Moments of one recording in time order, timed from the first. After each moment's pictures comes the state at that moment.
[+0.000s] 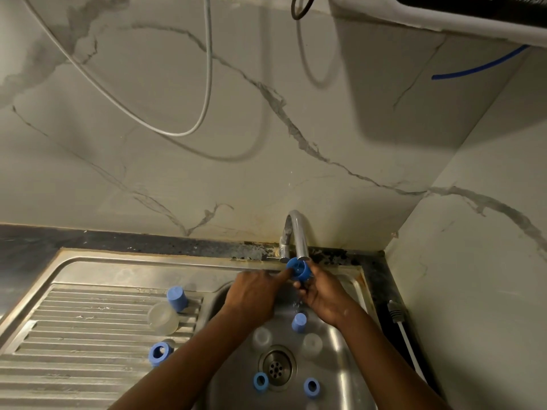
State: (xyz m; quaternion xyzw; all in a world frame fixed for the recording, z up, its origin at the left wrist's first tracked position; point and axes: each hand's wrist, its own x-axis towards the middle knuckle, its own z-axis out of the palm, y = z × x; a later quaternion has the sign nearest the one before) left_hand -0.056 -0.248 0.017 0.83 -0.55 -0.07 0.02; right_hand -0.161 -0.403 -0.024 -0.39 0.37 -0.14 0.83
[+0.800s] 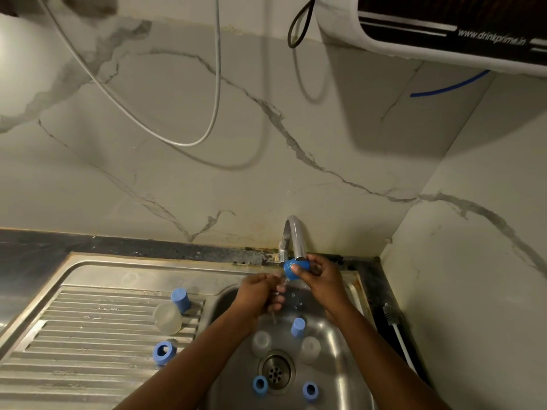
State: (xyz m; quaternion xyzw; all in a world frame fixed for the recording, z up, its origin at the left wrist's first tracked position) left_hand -0.068 -0.244 0.010 0.60 -0.07 -0.46 0.65; right_hand -0.167 -0.396 -0.002 -0.71 0.36 -0.24 0.55
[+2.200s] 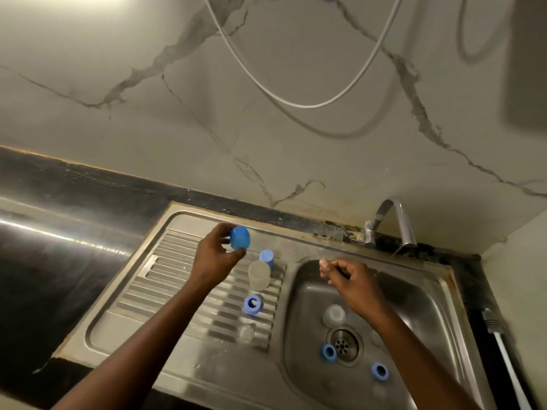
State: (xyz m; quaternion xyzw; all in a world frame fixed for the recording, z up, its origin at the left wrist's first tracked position) left_hand 0.096 -0.025 -0.031 0.83 -0.20 -0.06 0.51; right_hand -0.113 -0.269 -0.004 -0.83 0.25 -0.10 0.50
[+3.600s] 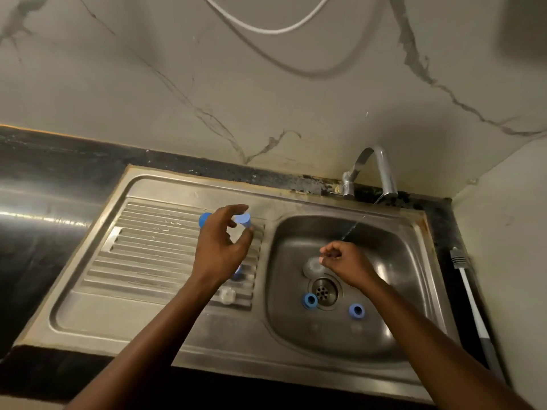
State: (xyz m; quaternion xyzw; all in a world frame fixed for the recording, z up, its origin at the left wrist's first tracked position) left_hand 0.020 -0.054 -0.029 0.80 -0.25 -0.08 0.54; right_hand -0.151 -0.320 -0.108 -0.83 0.35 0.02 0.43
